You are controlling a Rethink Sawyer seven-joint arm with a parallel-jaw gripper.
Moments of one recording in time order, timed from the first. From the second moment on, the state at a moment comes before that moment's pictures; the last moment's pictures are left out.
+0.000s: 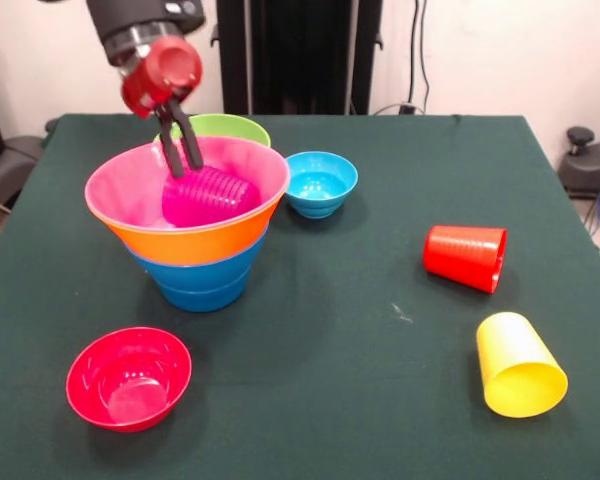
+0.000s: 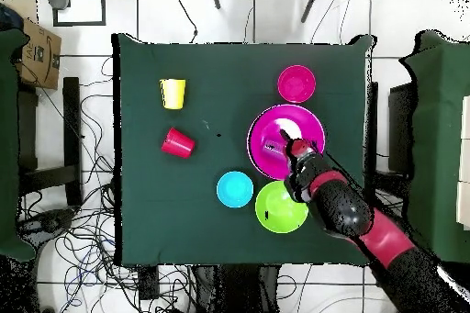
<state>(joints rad) -1.25 -0.55 0.78 2.13 -0.16 -0.03 2.04</state>
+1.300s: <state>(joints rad) -1.33 -0.70 0.88 2.14 -0.09 0.19 2.04</state>
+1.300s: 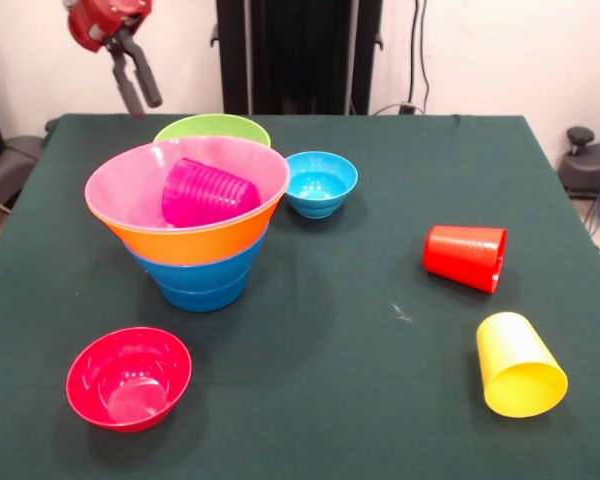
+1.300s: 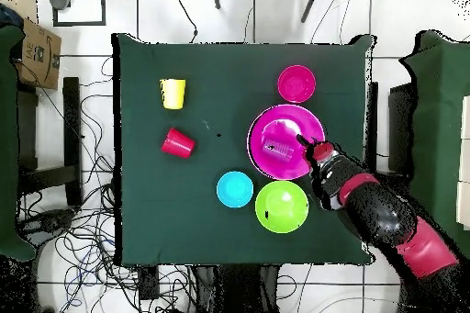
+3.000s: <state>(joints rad) -1.17 -0.59 0.77 1.96 -0.24 0.40 2.04</state>
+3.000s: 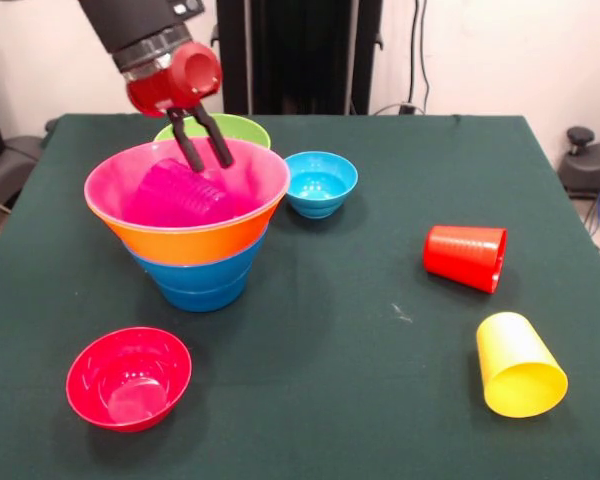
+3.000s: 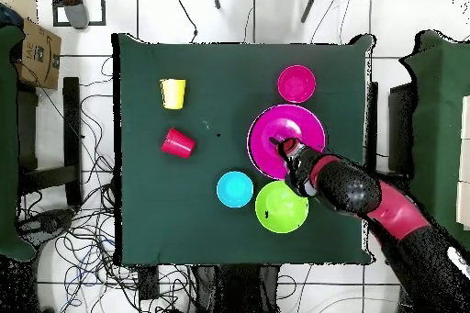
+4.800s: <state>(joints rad) -0.95 -0.59 0.53 1.45 -0.47 0.45 2.04</state>
